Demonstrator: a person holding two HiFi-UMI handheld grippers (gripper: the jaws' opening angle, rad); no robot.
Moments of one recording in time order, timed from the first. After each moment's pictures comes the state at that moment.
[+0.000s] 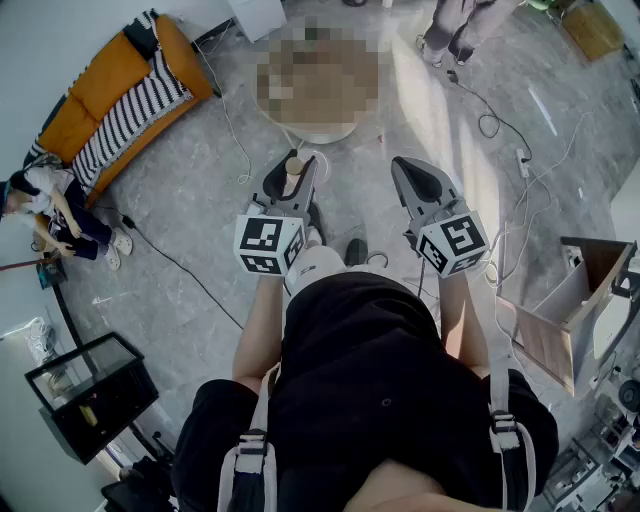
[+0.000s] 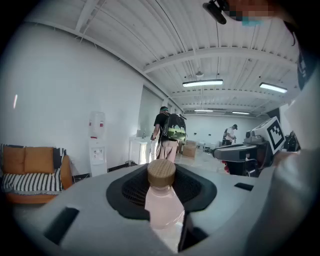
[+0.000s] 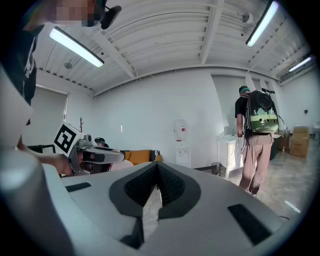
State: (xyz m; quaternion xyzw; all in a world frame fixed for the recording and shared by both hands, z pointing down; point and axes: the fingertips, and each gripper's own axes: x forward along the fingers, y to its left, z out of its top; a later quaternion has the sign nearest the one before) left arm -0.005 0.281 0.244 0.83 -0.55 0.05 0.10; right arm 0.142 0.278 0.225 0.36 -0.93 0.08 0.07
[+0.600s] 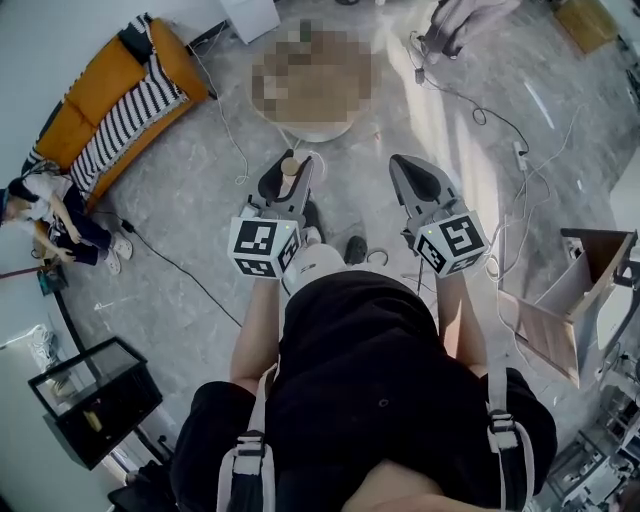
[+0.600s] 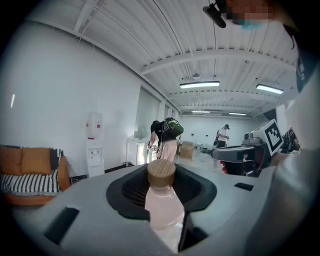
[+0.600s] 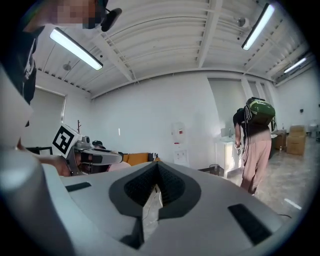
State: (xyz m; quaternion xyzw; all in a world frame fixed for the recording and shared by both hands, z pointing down) left arm -0.002 0.294 0.238 0.84 -0.54 0.05 0.09; right arm 0.146 0.291 0.224 0.38 -0.92 0.08 0.05
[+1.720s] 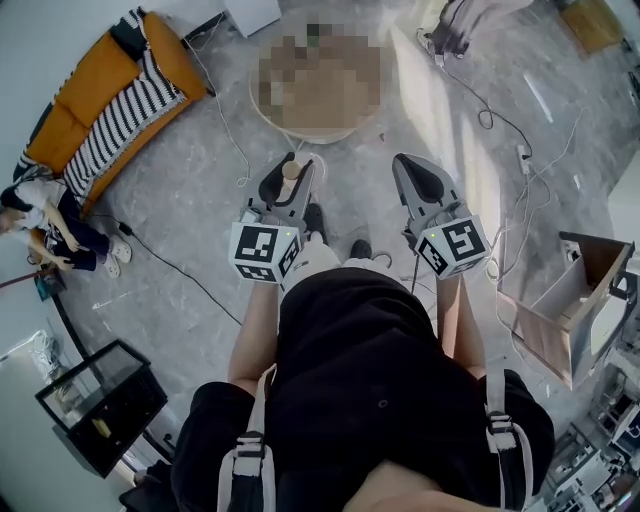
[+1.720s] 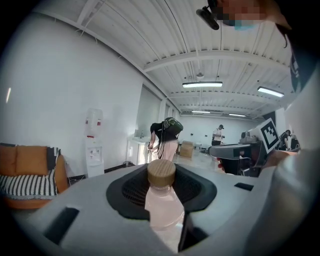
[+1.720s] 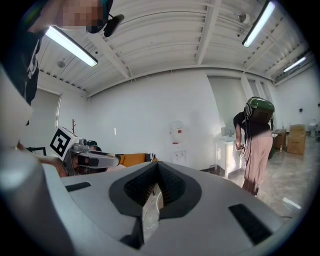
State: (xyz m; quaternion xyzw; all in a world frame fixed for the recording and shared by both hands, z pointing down) left arm -0.064 0.218 0.250 0.84 -0.52 0.05 0.10; right arm 0.085 0.208 0.227 0.39 -0.92 0.08 0.06
